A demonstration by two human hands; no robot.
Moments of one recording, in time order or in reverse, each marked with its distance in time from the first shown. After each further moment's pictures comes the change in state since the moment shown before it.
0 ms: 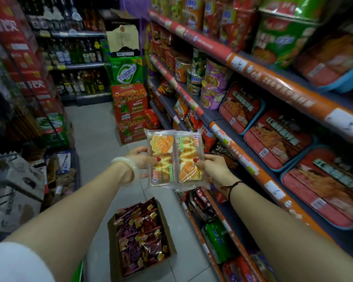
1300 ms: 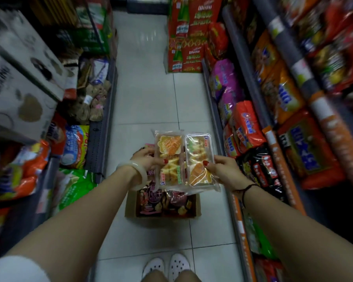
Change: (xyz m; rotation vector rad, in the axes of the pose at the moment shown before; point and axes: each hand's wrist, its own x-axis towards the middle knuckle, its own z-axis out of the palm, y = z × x) left_hand 0.198 -0.317 -0.091 -0.127 0.244 -0.228; right_hand 0.184 0.281 0.159 -0.319 -0.394 0.158
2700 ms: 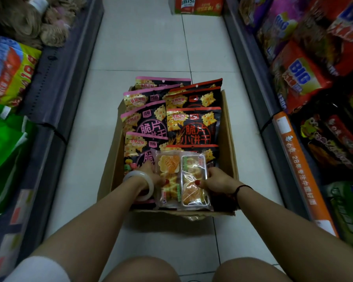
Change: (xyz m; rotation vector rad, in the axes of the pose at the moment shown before) left_hand 0.321 -0.347 0.020 0.608 0.040 -0.108; right_hand 0.277 0.343 0.146 -0.468 -0.261 0.066
